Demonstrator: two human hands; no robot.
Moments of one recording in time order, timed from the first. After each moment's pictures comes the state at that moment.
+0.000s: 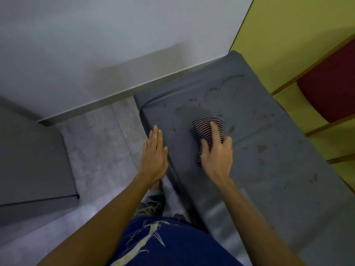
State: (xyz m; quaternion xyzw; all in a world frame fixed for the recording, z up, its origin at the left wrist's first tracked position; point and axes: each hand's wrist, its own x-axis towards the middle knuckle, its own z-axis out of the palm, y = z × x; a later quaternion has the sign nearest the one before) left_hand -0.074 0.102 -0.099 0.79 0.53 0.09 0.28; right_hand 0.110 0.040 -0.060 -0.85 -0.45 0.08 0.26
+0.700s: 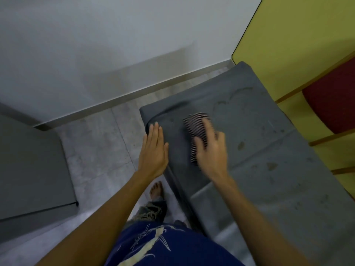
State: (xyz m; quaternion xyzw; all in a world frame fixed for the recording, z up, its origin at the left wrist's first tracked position) left_hand -0.081 0.176 -0.099 0.80 0.52 0.13 0.27; right_hand 0.097 0.114 -0.050 -0.79 -0.51 0.12 0.31
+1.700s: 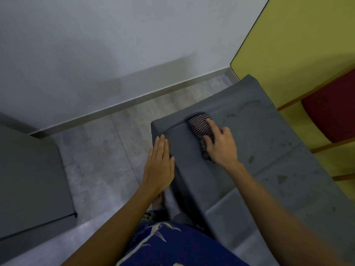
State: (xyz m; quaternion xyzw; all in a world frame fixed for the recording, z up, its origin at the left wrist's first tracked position) left_hand -0.107 0.196 -0.106 0.84 0.50 0.11 0.20; right_hand 0.125 0.189 -0.068 -0.81 -0.55 0.11 0.18
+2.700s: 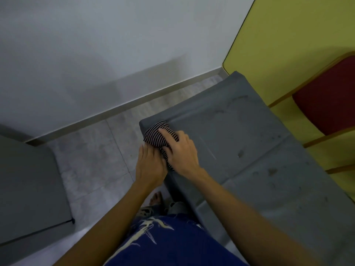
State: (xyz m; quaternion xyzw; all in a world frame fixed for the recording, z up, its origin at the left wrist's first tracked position) left_hand -0.094 0.193 -0.100 0.83 0.51 0.08 0.21; right_hand 0.039 0.178 -0.061 -0.71 -0.66 0.12 0.21
